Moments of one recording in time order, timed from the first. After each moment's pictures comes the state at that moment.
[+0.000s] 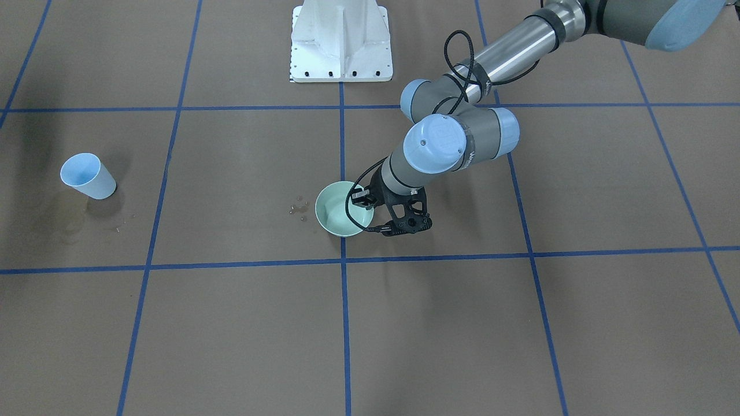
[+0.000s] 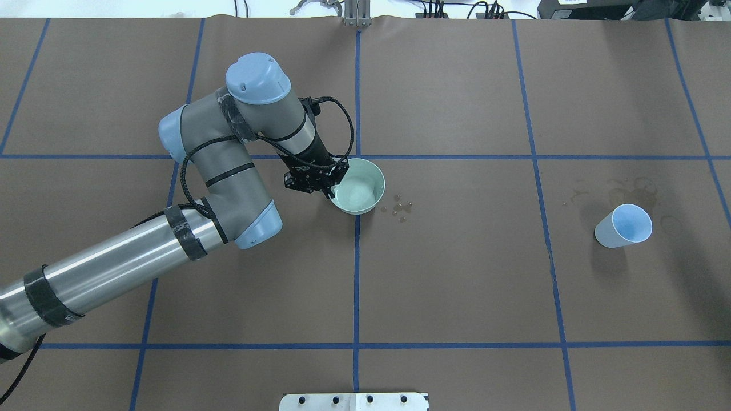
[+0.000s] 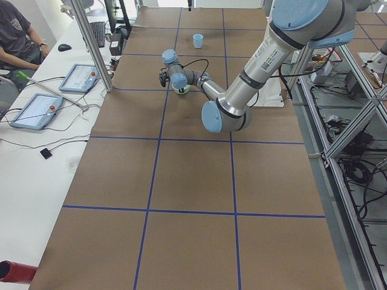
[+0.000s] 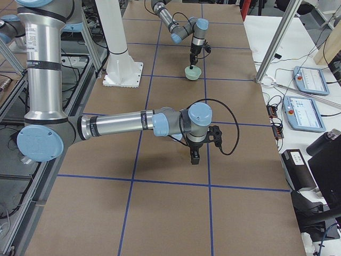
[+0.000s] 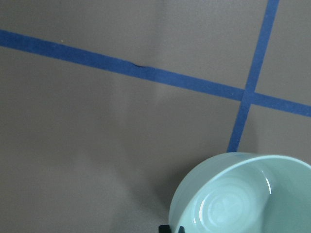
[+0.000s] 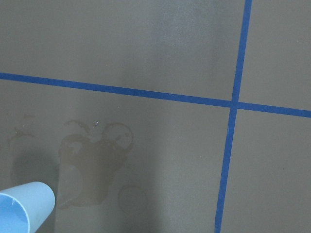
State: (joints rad) left arm -0.66 -2.40 -1.25 -1.97 -2.26 -1.39; right arm 1.44 -1.60 1.75 -1.57 2.38 0.08
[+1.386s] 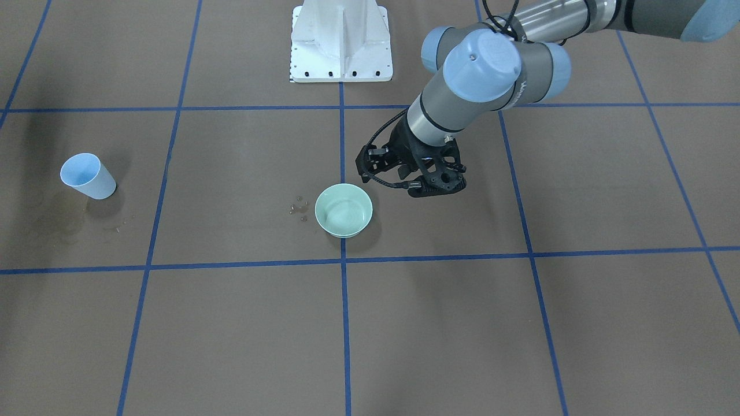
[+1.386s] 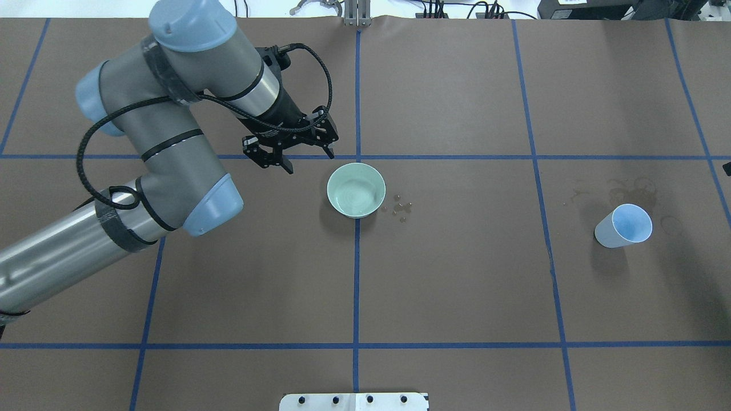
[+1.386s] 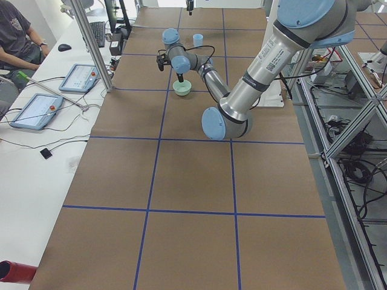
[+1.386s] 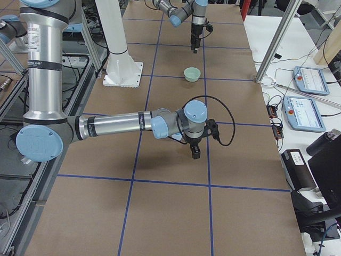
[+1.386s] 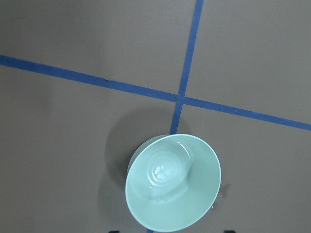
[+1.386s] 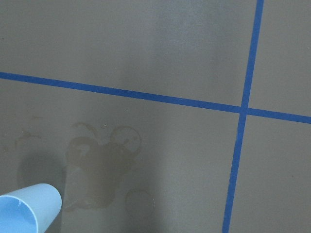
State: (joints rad) left arm -0.76 -2.29 -1.63 -1.75 -2.28 -1.40; right arm 1.35 -1.65 1.76 -1.30 2.39 0.10
